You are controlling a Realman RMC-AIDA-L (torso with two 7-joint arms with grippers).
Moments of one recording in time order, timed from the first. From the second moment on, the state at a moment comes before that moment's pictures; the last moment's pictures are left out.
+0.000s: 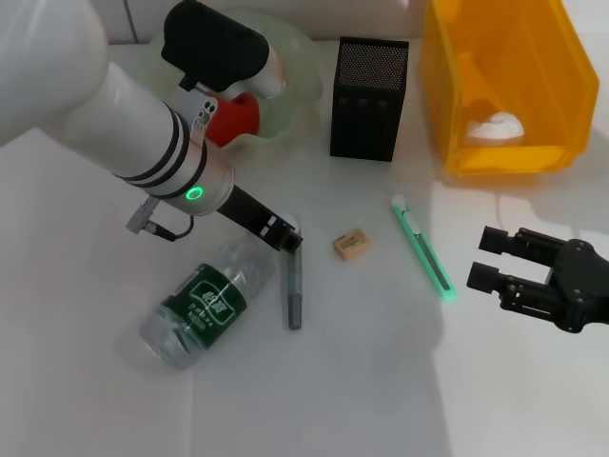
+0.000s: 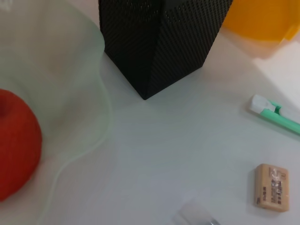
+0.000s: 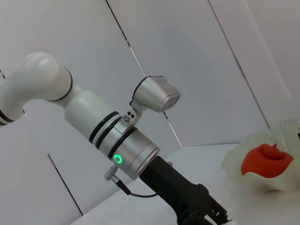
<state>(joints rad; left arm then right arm) -0.73 -2.08 1.68 1.04 2.47 1.15 -2.75 0.25 2.06 -0.77 -0.57 -1.72 -1.73 1.33</state>
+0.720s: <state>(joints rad) -0.33 -2.07 1.51 1.47 2.17 1.06 -2.36 0.26 2.06 -0.77 -0.57 -1.72 -1.72 1.34</state>
